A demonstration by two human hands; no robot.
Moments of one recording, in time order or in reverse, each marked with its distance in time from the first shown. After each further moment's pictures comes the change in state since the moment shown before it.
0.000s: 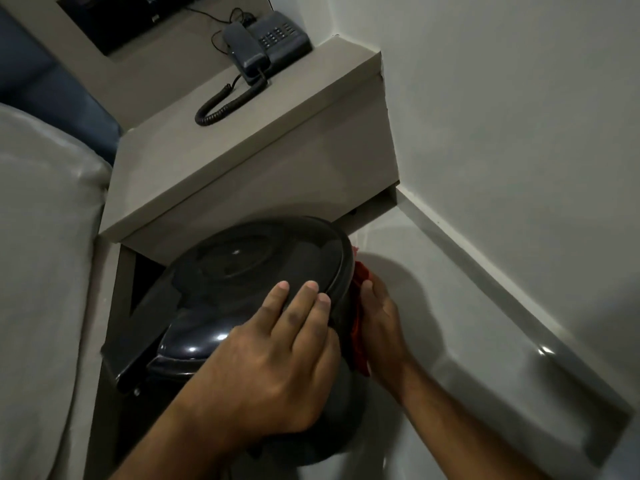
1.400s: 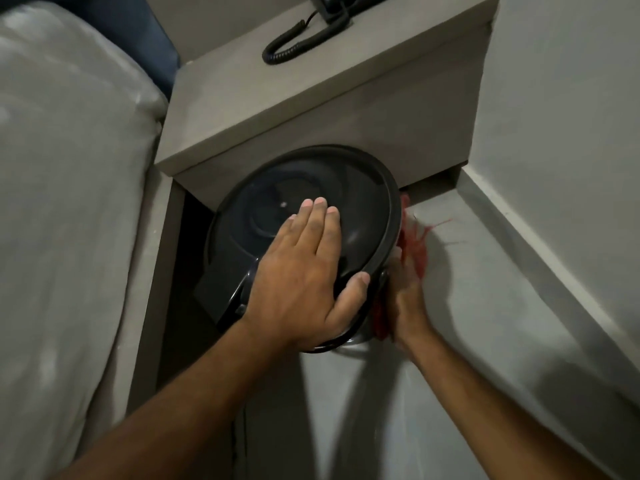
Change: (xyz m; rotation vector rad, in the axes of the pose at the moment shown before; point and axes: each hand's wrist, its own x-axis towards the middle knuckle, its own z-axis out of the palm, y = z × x) left_hand -0.016 -0.016 0.057 -0.330 -0.212 -0.799; right_hand 0.037 0.043 0.017 -0.001 -0.048 0.010
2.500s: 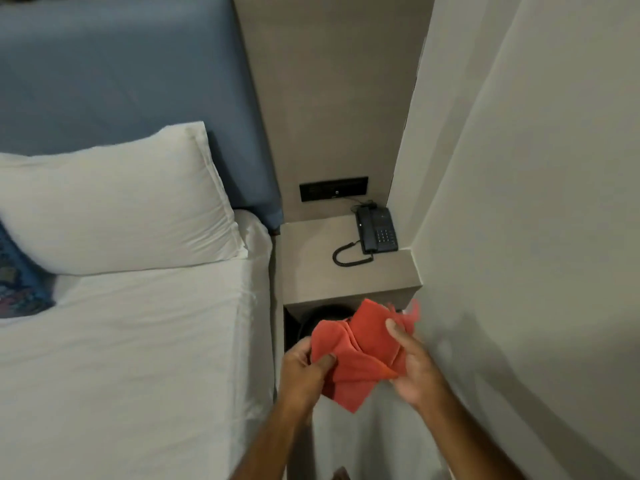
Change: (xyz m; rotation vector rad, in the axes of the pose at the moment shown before) left_hand 0.012 -0.051 -0.552 -1.616 -0.009 -1.085; right_hand -0.142 -0.582 0.348 0.060 0.033 0.555
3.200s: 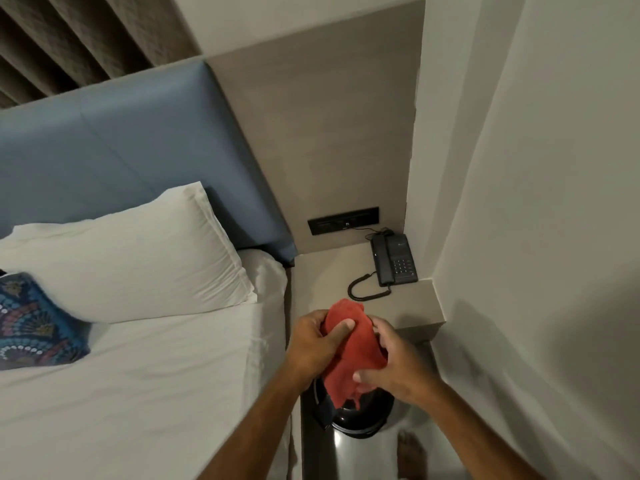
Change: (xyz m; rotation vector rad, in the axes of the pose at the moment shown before) left_hand 0.105 0.135 0.063 0.414 -0.069 0.131; right_hand 0.070 -0.107 0.042 -1.259 -0.227 -0.105
